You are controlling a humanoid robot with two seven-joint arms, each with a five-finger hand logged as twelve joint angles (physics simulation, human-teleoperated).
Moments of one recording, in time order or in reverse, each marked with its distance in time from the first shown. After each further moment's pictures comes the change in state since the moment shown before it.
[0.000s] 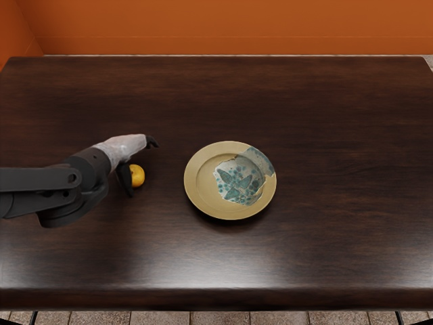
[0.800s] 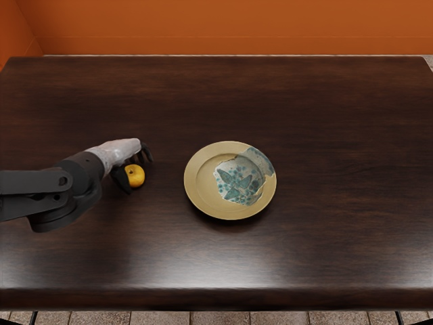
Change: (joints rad) left arm 0.009 0.038 0.000 -0.033 -0.009 -0.003 0.000; right arm 0.000 0.000 0.001 0.000 0.001 0.000 -0.001
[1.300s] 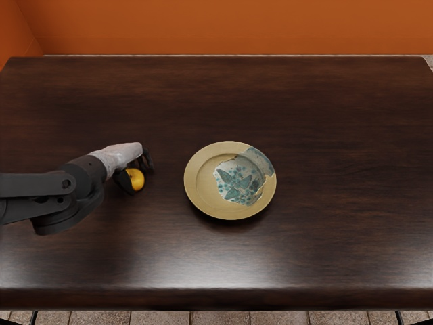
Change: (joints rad) left arm 0.016 -0.013 0.000 0.010 -0.002 0.000 0.000; right arm 0.000 0.000 0.000 -0.001 0.000 0.000 0.000
